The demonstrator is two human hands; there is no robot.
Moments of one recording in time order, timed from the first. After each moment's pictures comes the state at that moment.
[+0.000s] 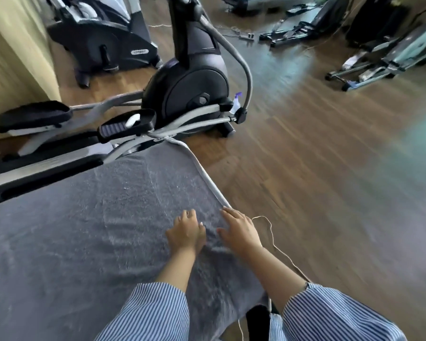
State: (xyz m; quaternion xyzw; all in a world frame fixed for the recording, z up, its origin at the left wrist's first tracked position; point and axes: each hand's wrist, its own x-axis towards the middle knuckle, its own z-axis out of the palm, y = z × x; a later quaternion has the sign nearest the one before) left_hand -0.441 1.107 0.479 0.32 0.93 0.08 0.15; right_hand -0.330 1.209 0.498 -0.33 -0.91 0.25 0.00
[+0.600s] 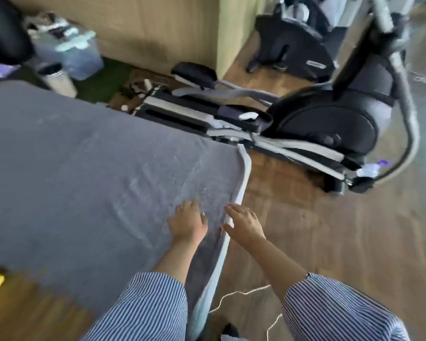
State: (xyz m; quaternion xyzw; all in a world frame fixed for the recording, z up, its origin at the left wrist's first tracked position) left_hand -0.435 1.215 0.489 -0.10 0.98 0.12 0.09; right_hand -0.442 1.374 0.489 0.12 -0.97 0.17 -0.13
